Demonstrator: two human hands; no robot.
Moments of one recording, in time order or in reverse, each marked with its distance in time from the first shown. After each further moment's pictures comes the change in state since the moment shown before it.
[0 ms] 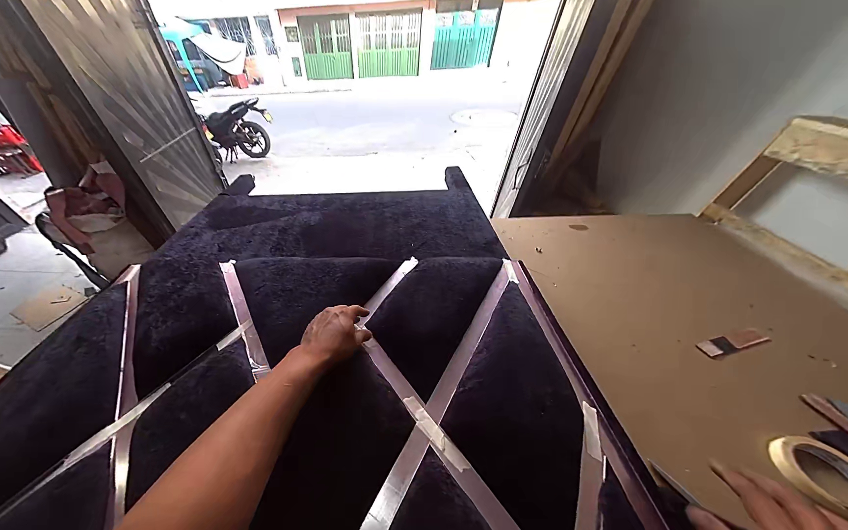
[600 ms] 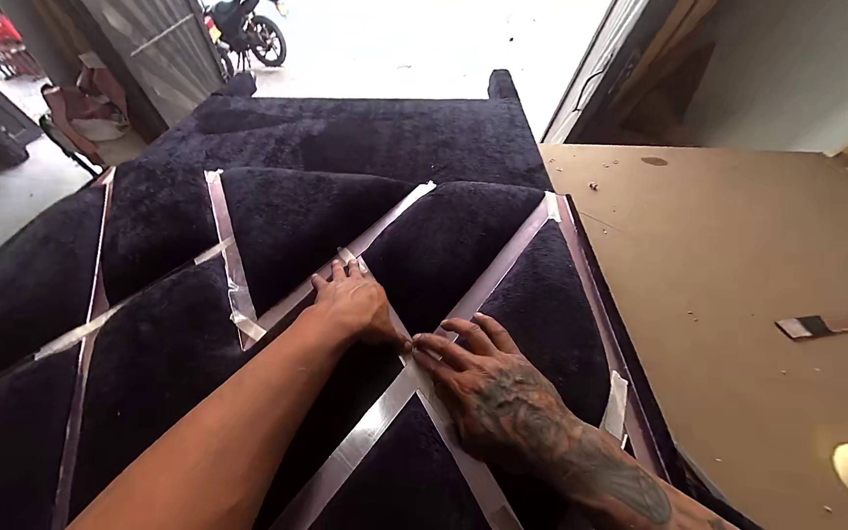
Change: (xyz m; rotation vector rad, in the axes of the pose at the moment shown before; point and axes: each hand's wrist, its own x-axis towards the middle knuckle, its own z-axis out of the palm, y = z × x) left_hand -0.035 0.092 0.023 0.295 -0.358 -0.290; right_hand 0.115 -0.197 0.072 0.001 -0.036 -0.998
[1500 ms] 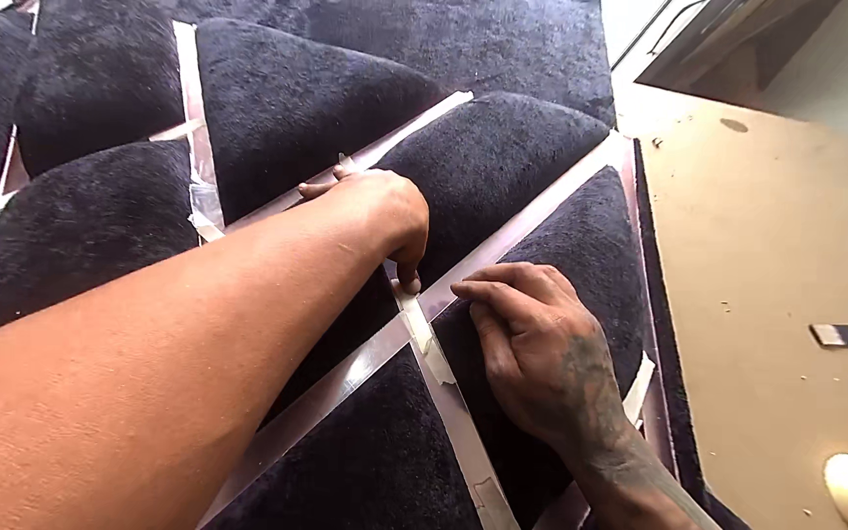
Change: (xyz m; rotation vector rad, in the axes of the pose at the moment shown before) left_hand 0.006 0.035 -0.026 0.099 -0.111 0.014; right_hand -0.006 0.002 -0.007 0.243 0.326 0.251
